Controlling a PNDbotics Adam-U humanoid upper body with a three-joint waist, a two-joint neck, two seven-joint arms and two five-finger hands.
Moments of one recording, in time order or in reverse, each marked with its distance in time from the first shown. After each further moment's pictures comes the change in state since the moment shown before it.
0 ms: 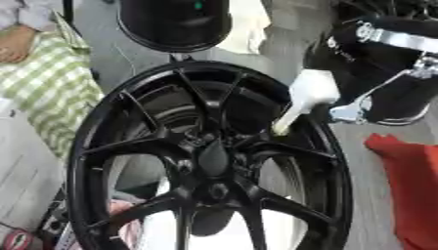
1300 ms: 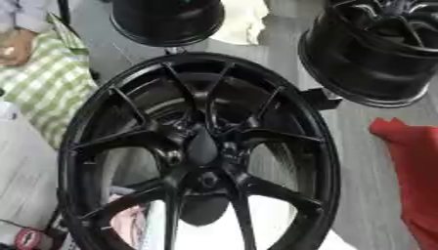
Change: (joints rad) left arm 0.026 -0.018 0.032 0.000 -0.001 -0.002 0.044; right arm 0.509 0.043 -0.619 0.334 0.221 0.010 -0.237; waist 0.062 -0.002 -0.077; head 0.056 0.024
